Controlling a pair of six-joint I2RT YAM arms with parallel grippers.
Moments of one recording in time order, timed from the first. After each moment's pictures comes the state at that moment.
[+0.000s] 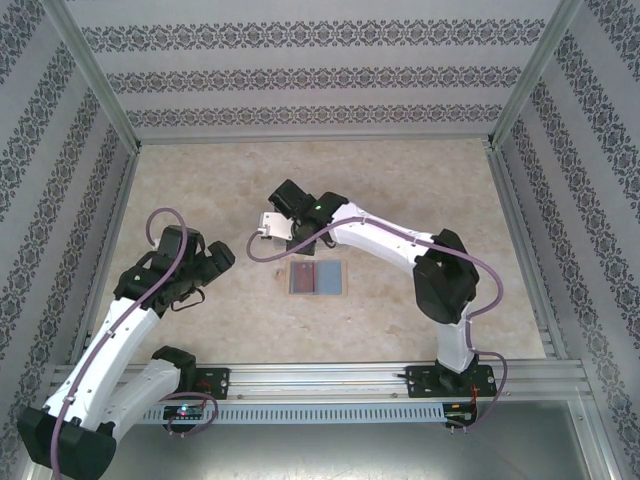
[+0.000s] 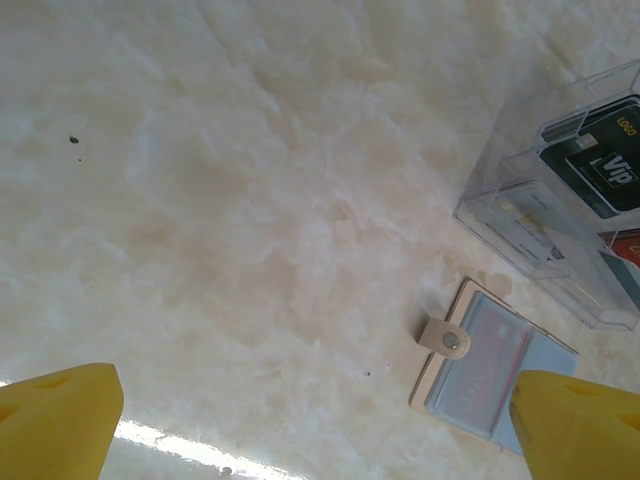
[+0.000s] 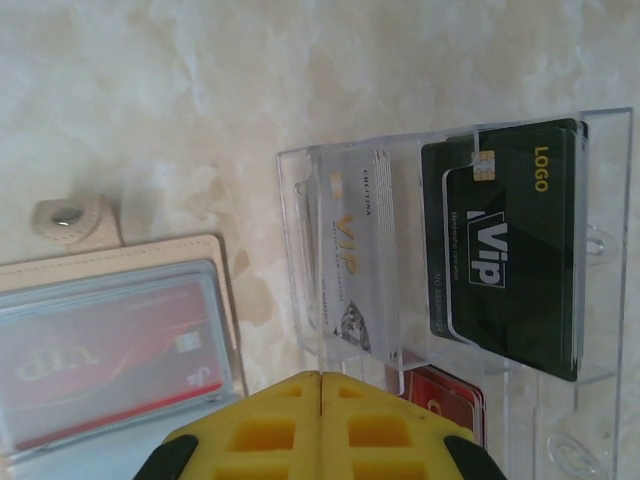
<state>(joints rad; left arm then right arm) -0.26 0.83 0.80 -0.93 -0.06 -0.89 0.86 1.97 1.67 -0.81 0.13 -0.64</state>
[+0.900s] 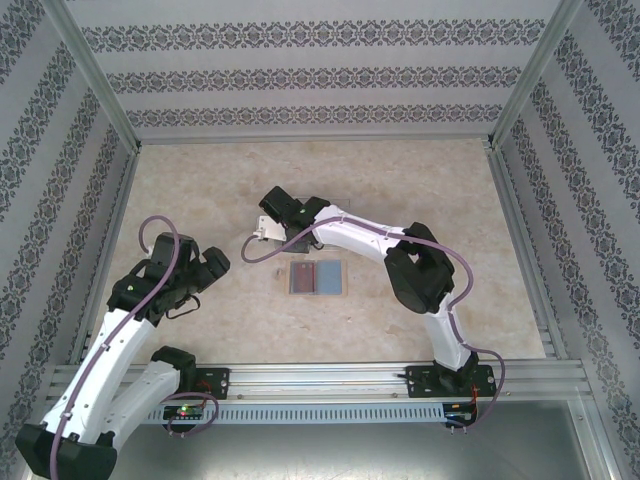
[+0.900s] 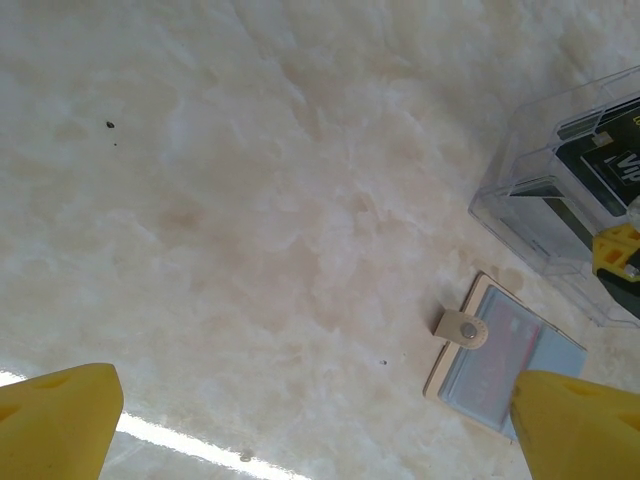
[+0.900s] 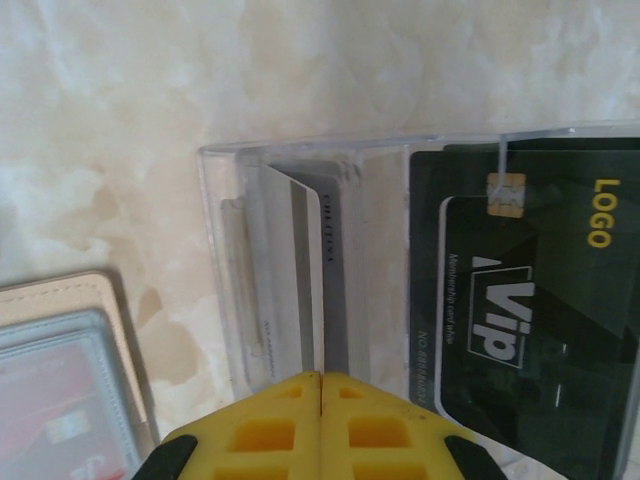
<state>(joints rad) -0.24 0.76 0.78 -0.97 -0.06 -0.89 0.86 2.12 1.73 -0.73 0.26 -0.67</state>
